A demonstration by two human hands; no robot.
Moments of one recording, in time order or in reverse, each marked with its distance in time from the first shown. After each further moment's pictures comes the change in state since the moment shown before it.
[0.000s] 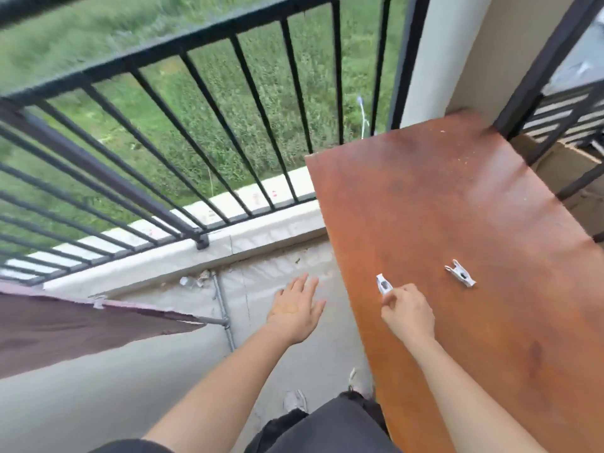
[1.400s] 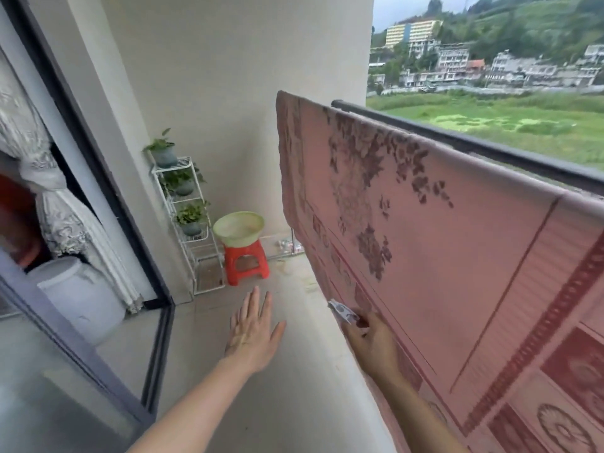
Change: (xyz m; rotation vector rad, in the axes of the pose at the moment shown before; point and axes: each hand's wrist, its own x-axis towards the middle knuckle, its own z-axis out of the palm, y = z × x) left_hand -0.606 -0.931 0.016 -0.433 0.815 -1.483; right_hand -0.572 -0.918 0.598 0.170 -0.760 -1.495
